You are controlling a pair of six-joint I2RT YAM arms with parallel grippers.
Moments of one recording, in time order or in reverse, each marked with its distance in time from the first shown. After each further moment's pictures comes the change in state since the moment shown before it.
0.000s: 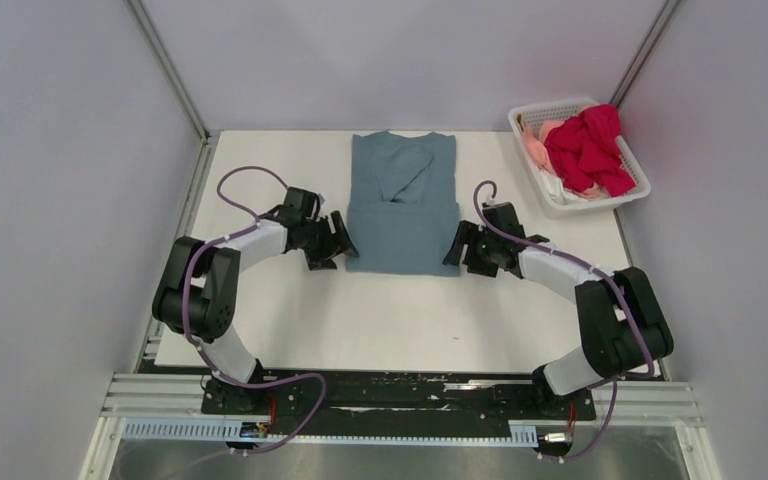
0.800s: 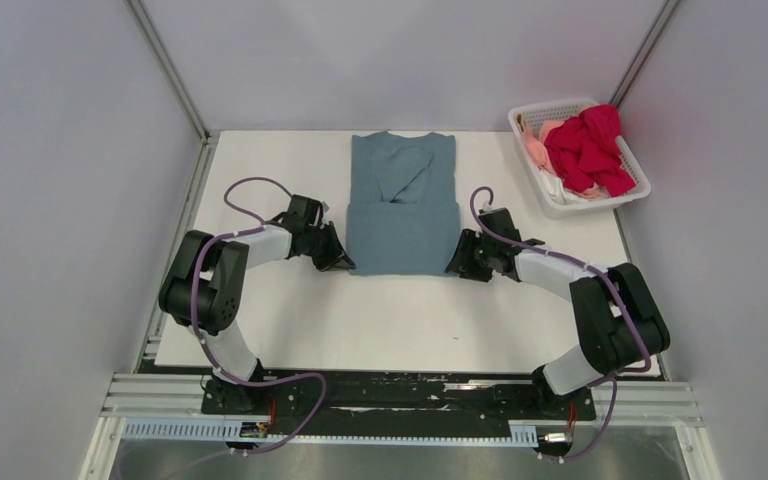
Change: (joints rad) left arm -0.016 0.059 -0.054 0.124 0.082 -0.060; right arm 0.024 0.025 -0.030 0.017 -0.011 0.043
